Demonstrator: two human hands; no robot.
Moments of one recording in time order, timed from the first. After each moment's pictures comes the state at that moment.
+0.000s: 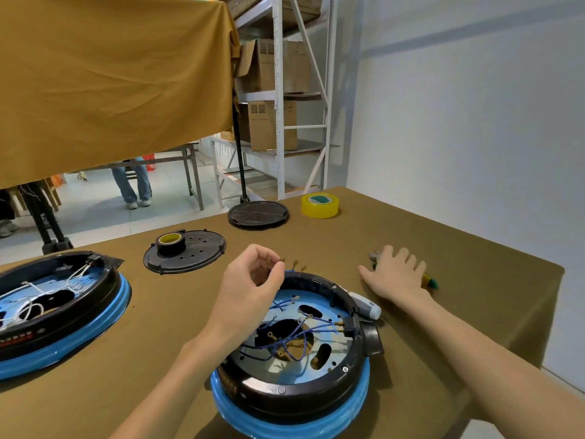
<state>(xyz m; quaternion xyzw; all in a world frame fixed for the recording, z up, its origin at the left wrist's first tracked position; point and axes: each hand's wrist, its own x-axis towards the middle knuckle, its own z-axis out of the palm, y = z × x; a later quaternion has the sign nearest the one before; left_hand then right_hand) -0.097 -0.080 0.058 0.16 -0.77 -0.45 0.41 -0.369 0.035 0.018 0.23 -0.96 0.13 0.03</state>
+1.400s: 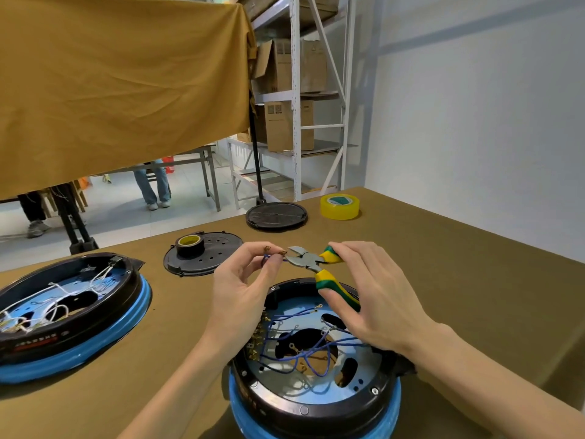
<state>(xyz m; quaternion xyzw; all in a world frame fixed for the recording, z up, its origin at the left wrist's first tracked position) -0.082 -0.103 0.058 0.10 -0.71 -0.49 0.50 -0.255 0.043 0.052 0.63 -0.64 0.29 0.32</state>
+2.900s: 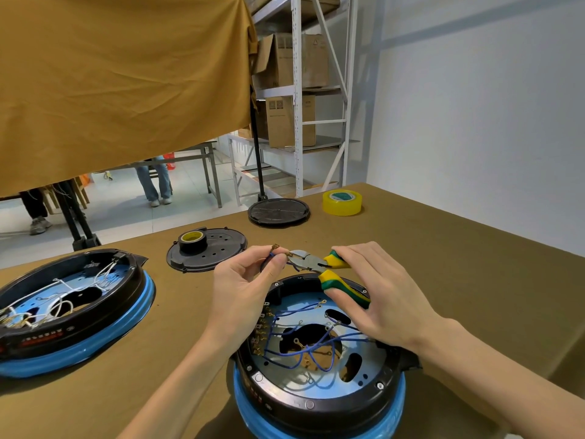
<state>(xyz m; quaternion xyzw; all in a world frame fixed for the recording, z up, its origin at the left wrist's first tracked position) -0.080 -0.103 0.057 0.11 -0.68 -0.54 0.49 -0.259 0.045 0.049 0.66 -0.62 0.30 0.29</state>
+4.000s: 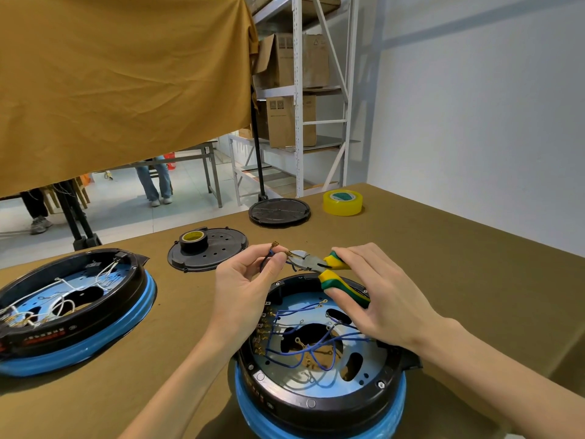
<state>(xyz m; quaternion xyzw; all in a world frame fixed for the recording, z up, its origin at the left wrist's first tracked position) -0.081 -0.105 0.056 0.13 -0.68 -0.53 0.49 -0.257 0.045 0.049 0.67 -0.63 0.30 0.27</state>
